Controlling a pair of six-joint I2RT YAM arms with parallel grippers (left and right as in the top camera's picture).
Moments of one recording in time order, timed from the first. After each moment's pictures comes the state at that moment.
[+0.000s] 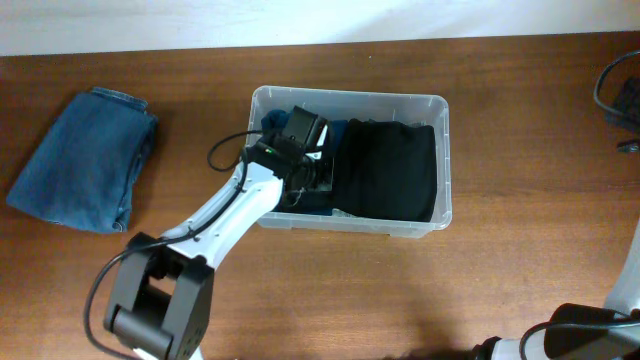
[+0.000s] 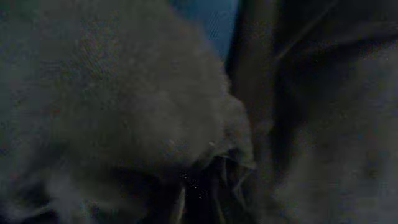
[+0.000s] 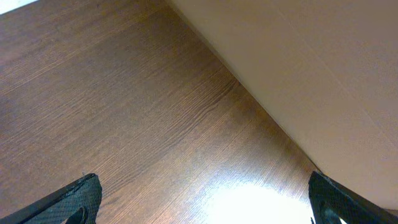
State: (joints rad) left arm -0.52 1.83 1.34 -0.56 0.12 -0.35; right arm -0.44 1.63 1.86 -1.11 0.44 0.08
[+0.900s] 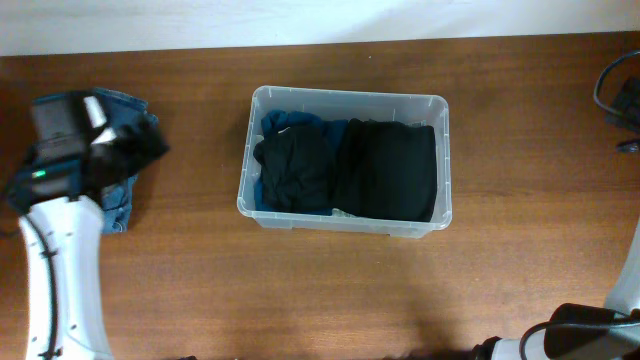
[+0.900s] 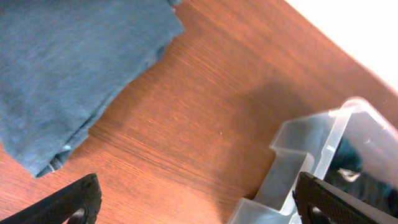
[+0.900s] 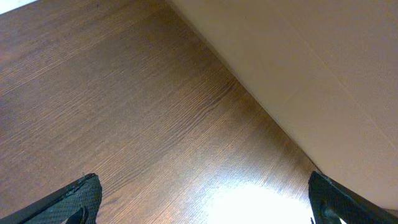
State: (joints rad) left arm 0.26 1.45 1.38 -0.87 0.15 -0.39; right arm -0.44 1.63 1.86 -1.11 0.44 0.08
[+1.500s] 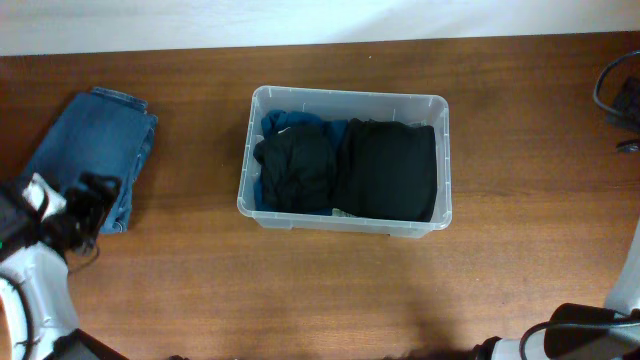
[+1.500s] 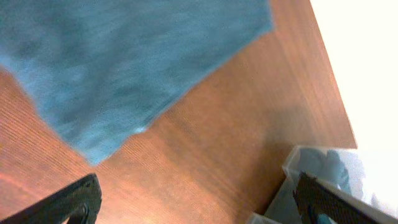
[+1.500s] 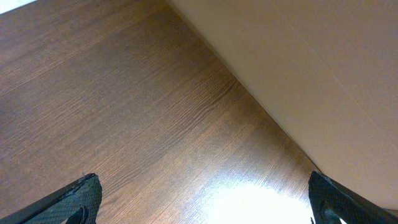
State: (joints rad) left arm 0.70 1.45 0.97 -0.56 0.53 -0.38; right arm -0.44 1.63 1.86 -1.11 0.44 0.08
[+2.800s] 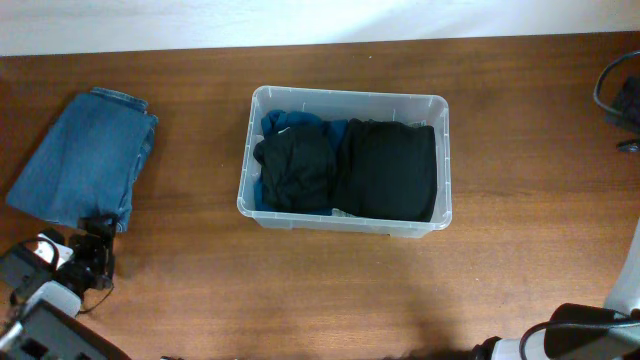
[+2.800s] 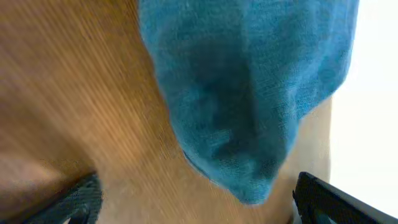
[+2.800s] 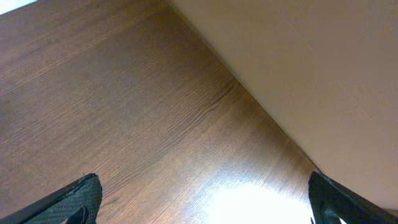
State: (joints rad) left arm 0.88 1.61 0.63 -0.06 0.67 -0.52; right arm -0.44 1.63 1.86 -1.11 0.44 0.08
